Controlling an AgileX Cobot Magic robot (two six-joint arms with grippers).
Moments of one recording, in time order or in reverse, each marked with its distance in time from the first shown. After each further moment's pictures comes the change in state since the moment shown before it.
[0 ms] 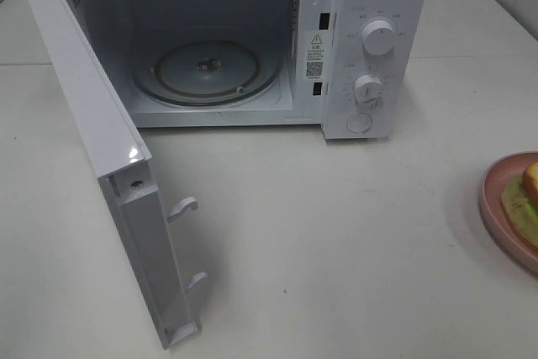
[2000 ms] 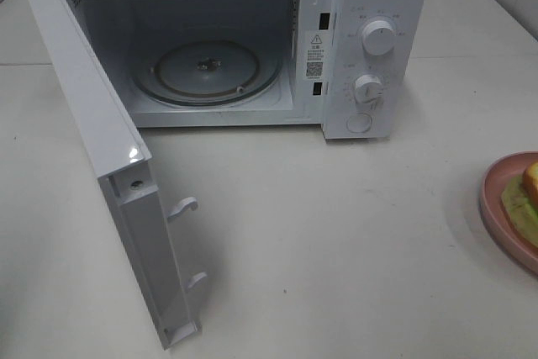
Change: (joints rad) left arm 0.000 0.336 0.018 -0.007 -0.319 0.000; right arm 0.000 0.000 0.000 0.000 -0.001 0.000
